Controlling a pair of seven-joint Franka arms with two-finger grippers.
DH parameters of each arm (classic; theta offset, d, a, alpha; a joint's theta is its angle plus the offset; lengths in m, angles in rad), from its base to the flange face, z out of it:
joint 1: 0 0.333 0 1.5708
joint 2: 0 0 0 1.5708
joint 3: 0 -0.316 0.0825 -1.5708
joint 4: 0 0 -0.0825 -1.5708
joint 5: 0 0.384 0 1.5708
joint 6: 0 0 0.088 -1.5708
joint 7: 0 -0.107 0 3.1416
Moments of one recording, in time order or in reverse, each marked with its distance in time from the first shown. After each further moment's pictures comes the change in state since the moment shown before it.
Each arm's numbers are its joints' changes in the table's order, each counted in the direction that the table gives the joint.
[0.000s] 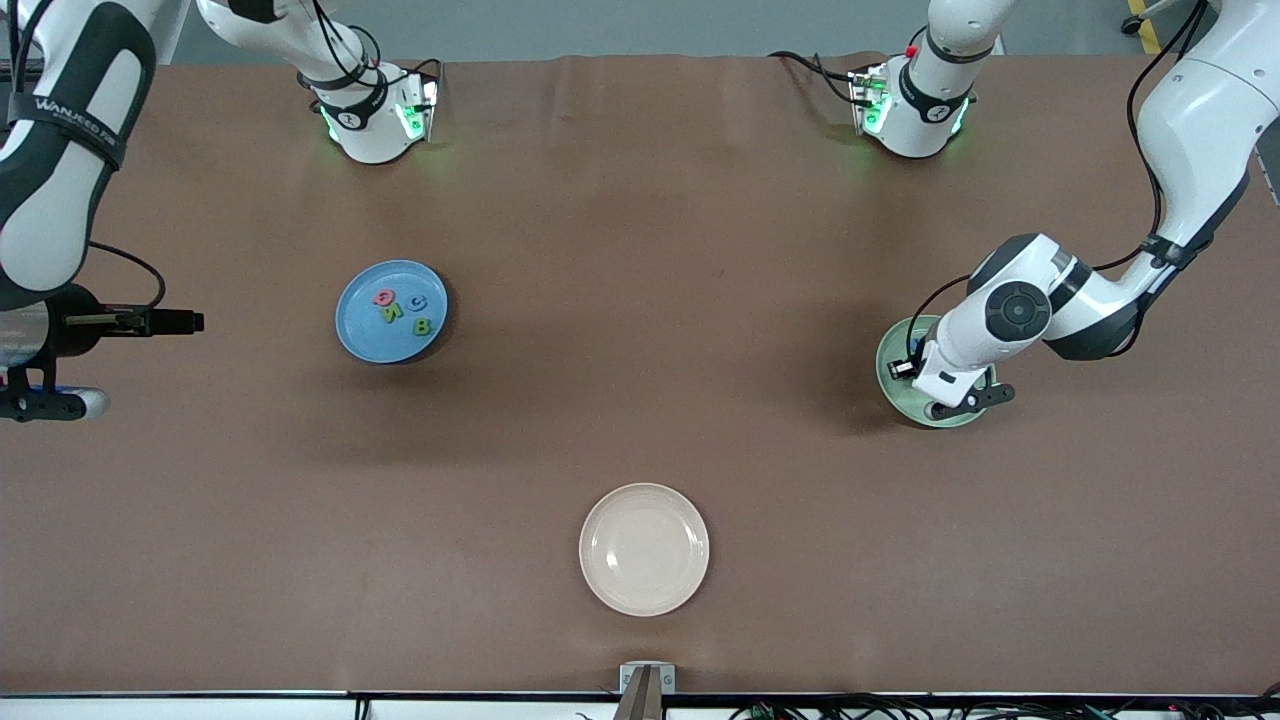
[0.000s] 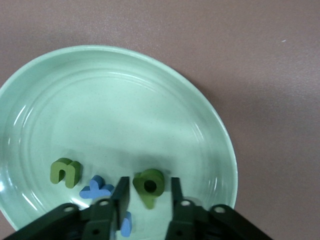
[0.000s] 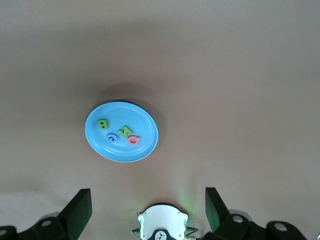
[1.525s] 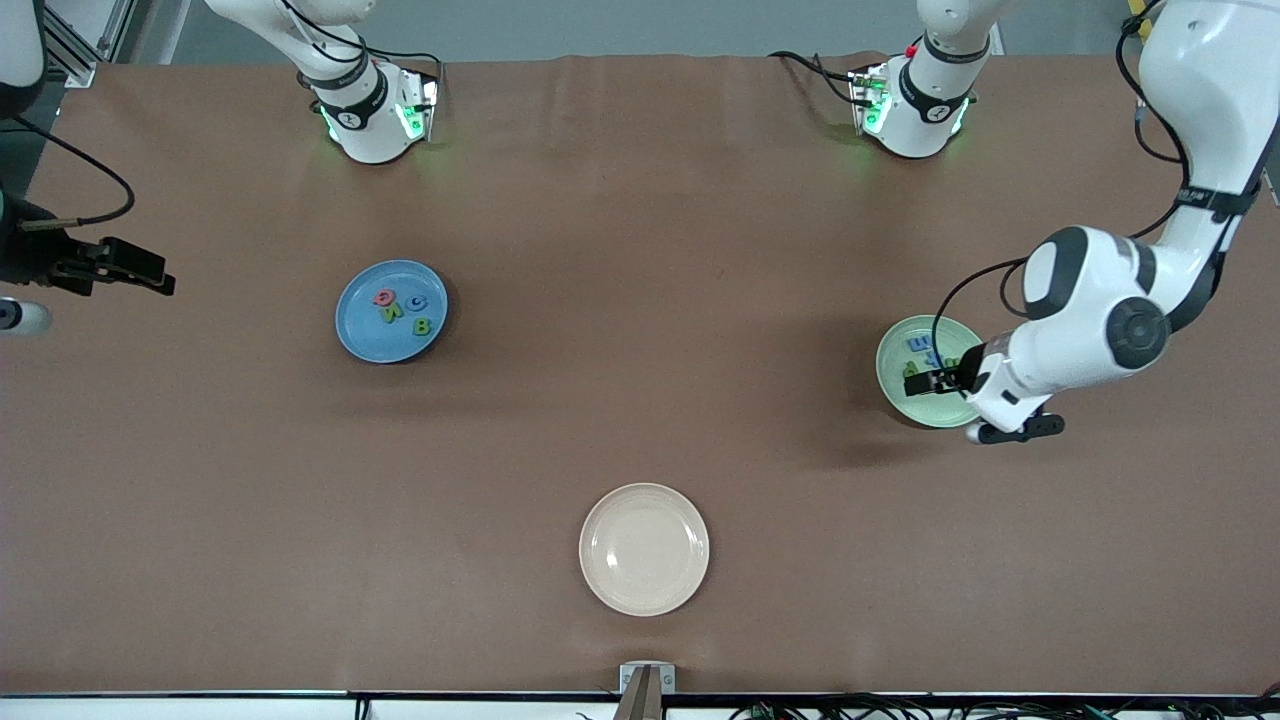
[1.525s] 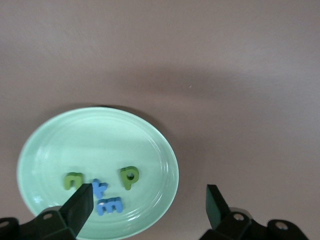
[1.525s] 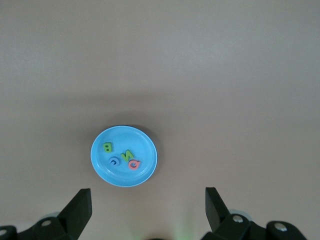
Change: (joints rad) left arm -0.305 0.374 -0.367 0.156 -0.818 0.011 -0.746; right arm -0.562 0.449 -0.833 -0.295 -0.316 0.279 -0.184
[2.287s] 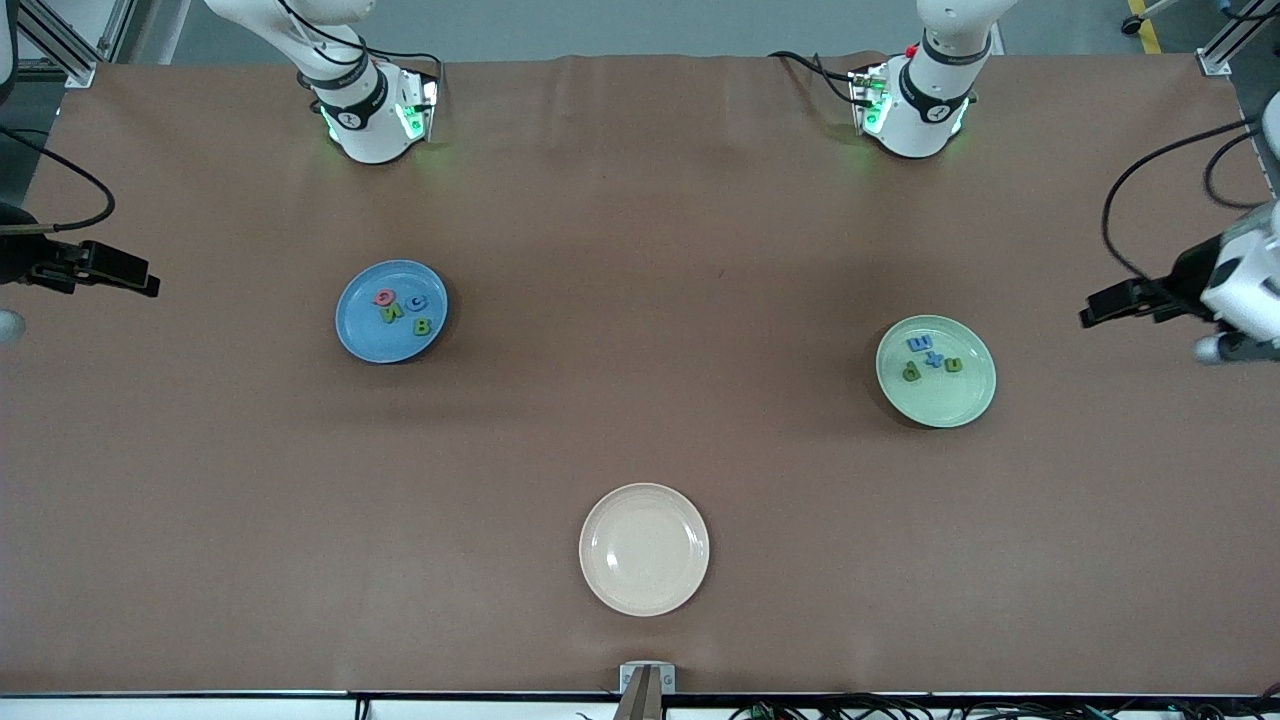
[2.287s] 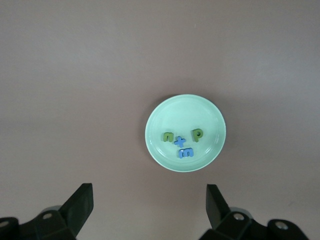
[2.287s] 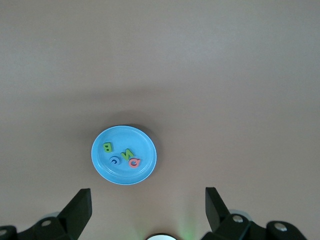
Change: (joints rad) left arm 0.010 0.382 -0.210 0.252 -0.122 -0.483 -0.280; right arm 0.036 -0.052 0.048 0.077 -0.001 -0.048 -0.039
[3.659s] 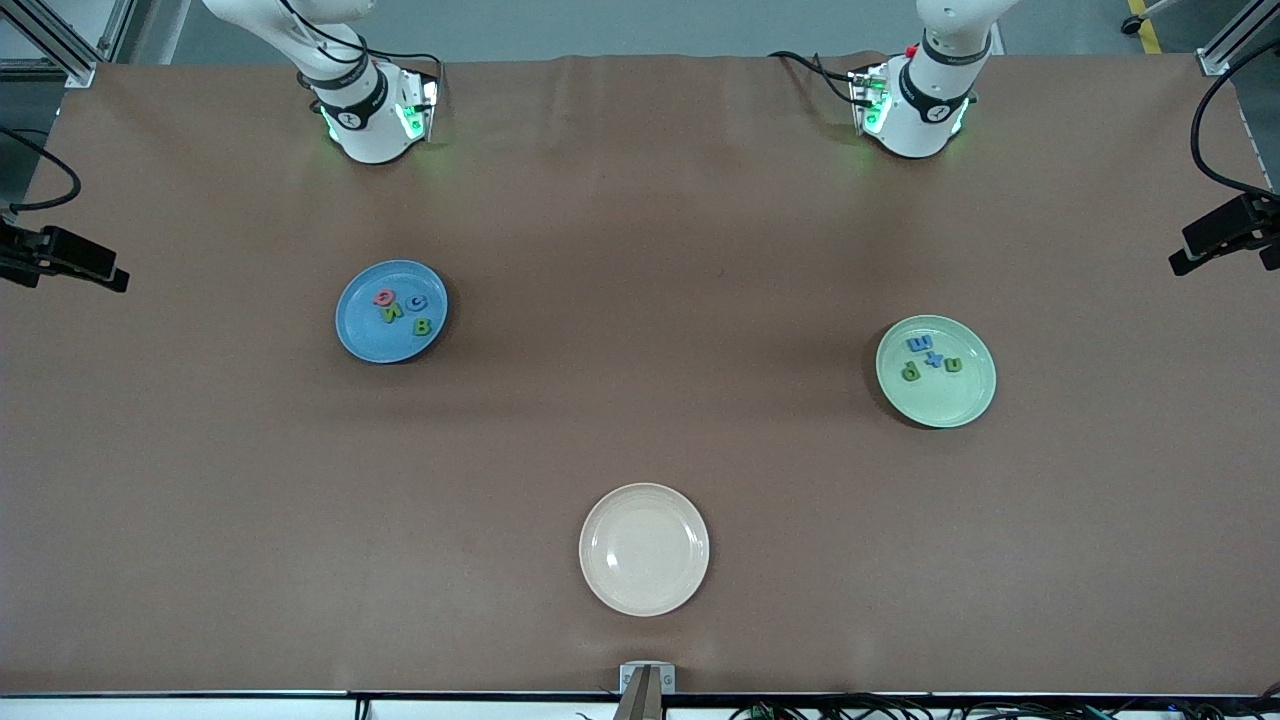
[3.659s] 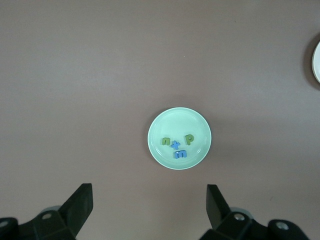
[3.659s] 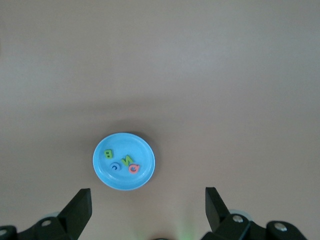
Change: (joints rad) left arm -0.009 0.008 -0.001 0.218 -0.001 -0.154 0.000; right arm 0.027 -0.001 0.038 0.081 0.001 -0.039 -0.001
